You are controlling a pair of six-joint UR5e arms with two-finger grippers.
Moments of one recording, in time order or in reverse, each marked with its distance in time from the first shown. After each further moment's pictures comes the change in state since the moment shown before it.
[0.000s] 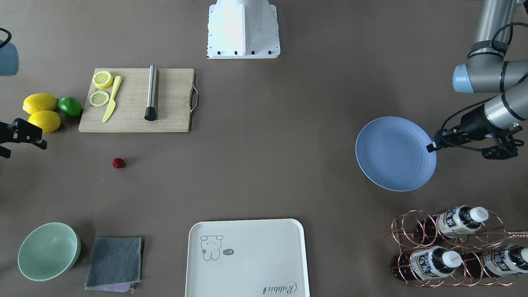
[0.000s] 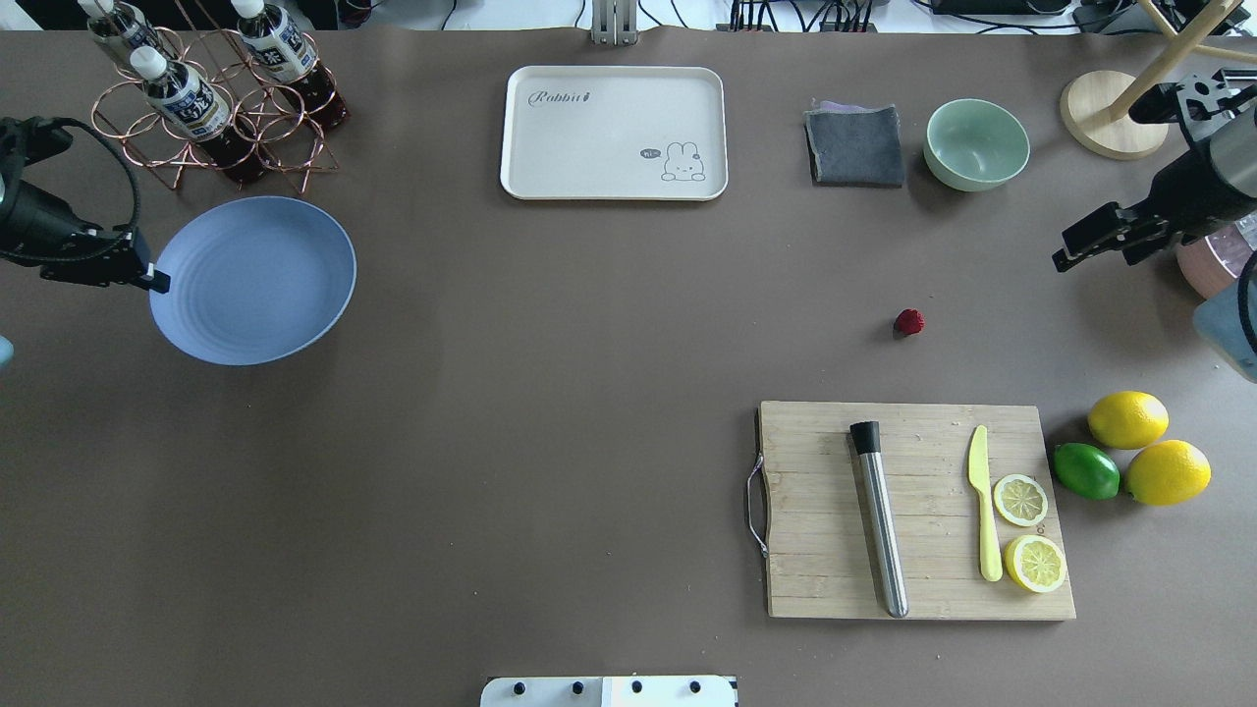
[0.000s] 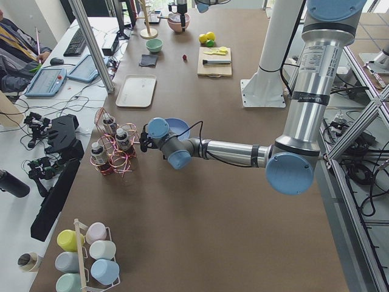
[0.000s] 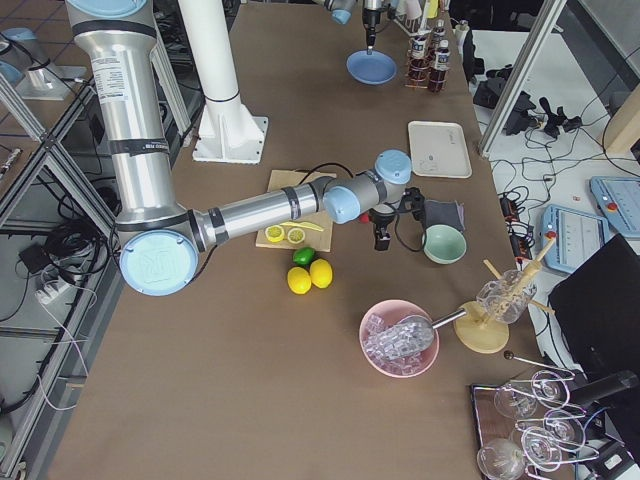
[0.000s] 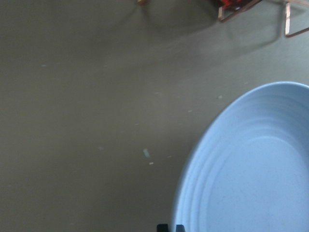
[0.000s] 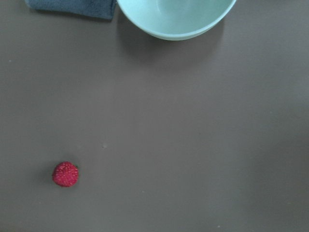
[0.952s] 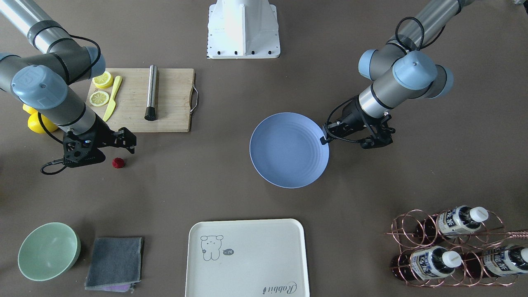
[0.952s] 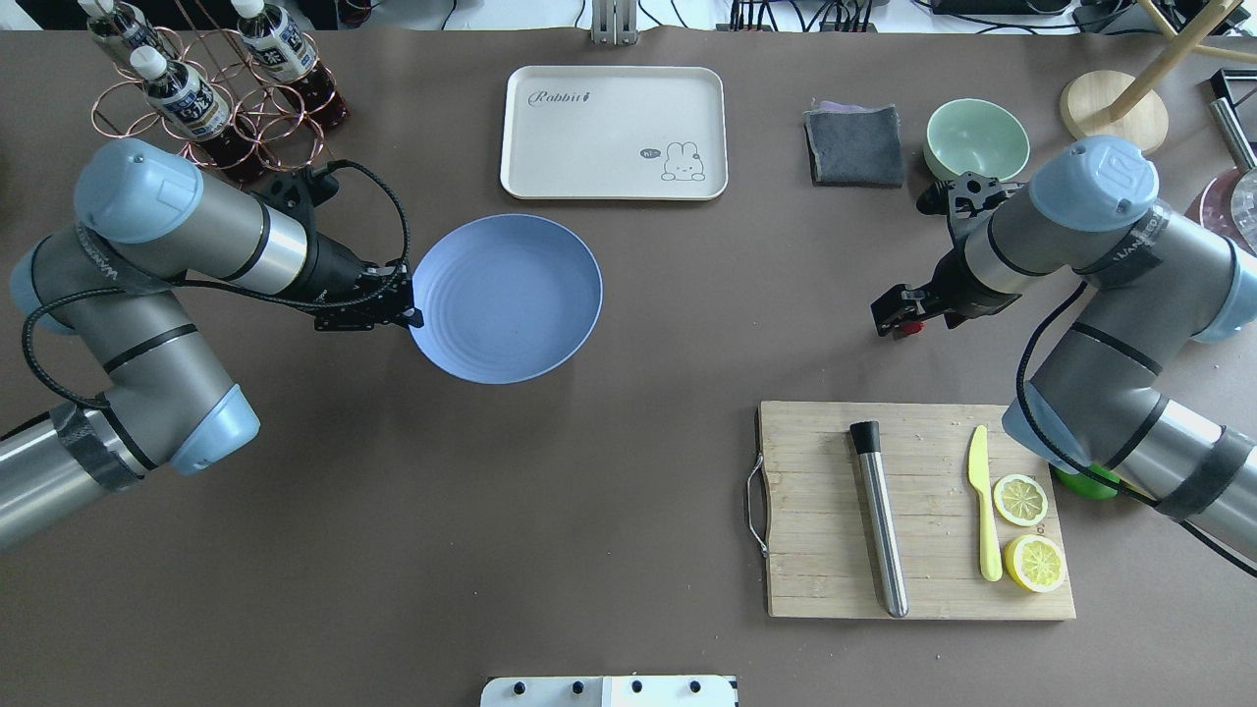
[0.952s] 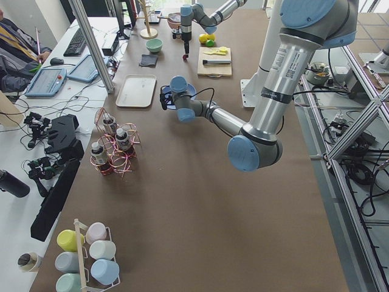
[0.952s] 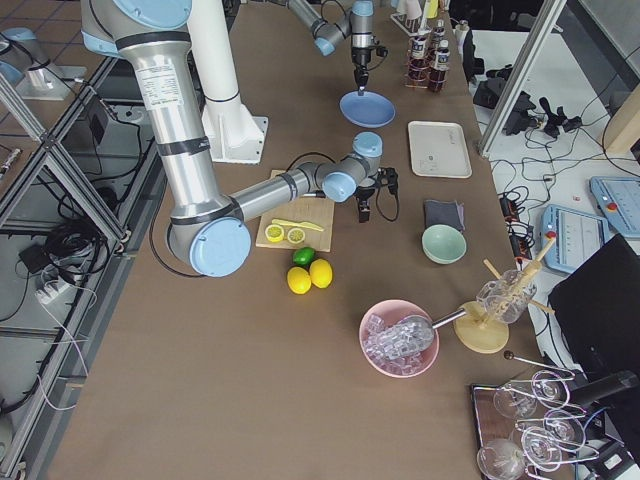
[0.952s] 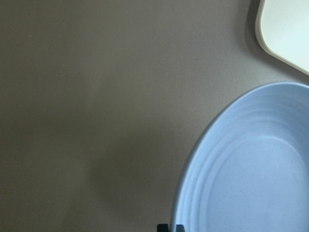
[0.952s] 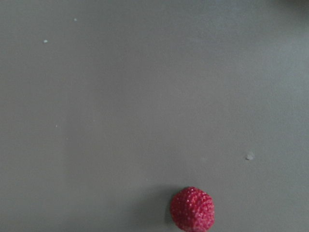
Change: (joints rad) left arm 0.335 -0.214 -0.093 0.002 0.284 -0.488; right arm -0.313 0.132 -0.091 0.115 -0.244 0.312
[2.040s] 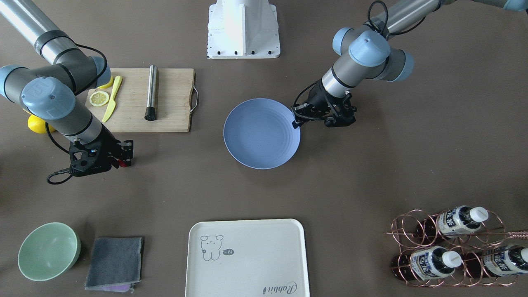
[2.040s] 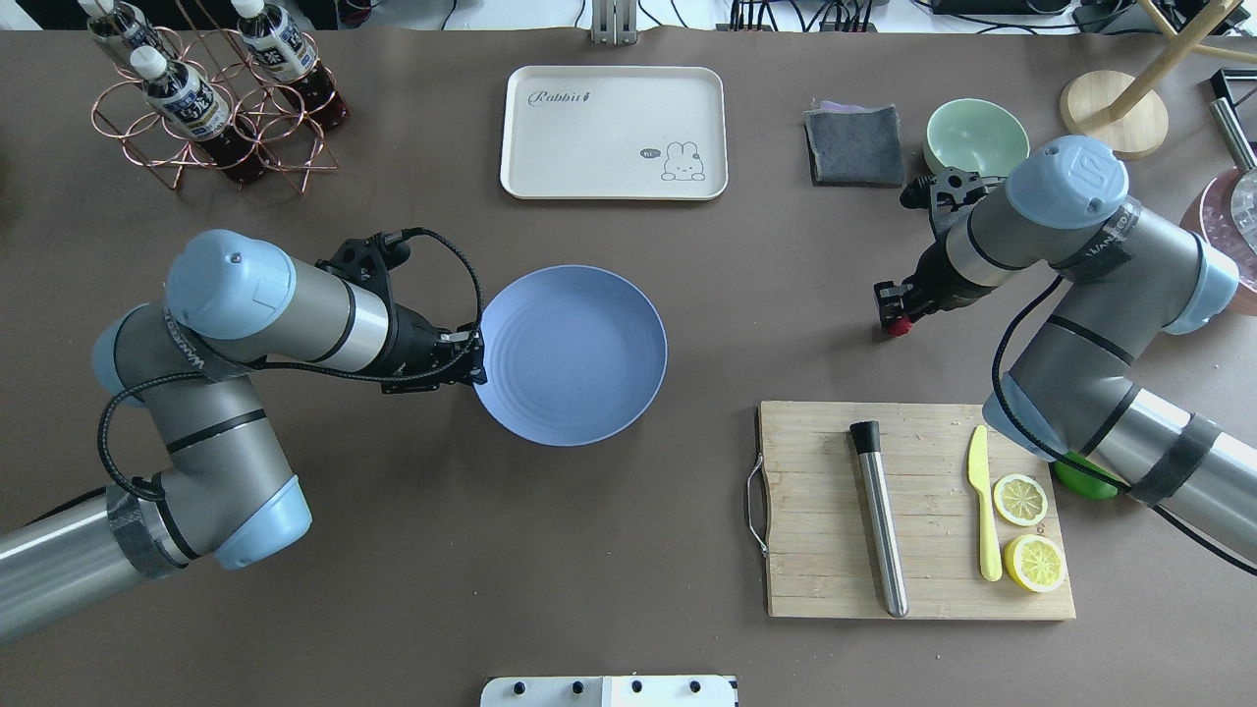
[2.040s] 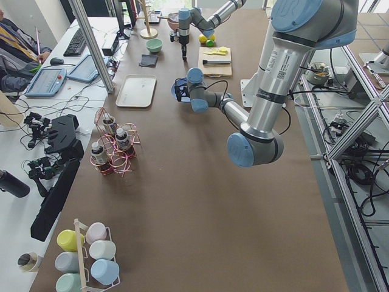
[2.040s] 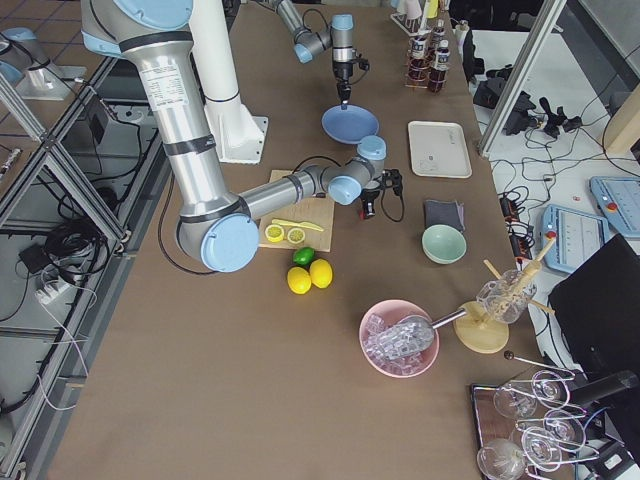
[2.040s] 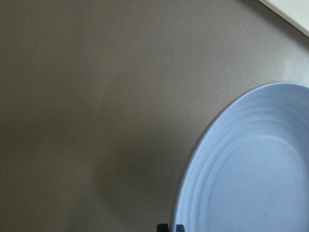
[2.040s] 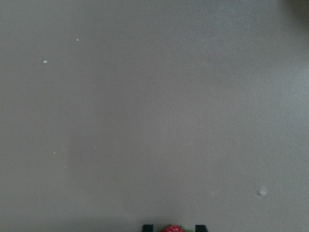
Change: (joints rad) left arm 0.173 -0.007 -0.092 0.077 0.189 -0.058; right arm 0.007 0.032 -0.057 0.051 -0.014 -0.008
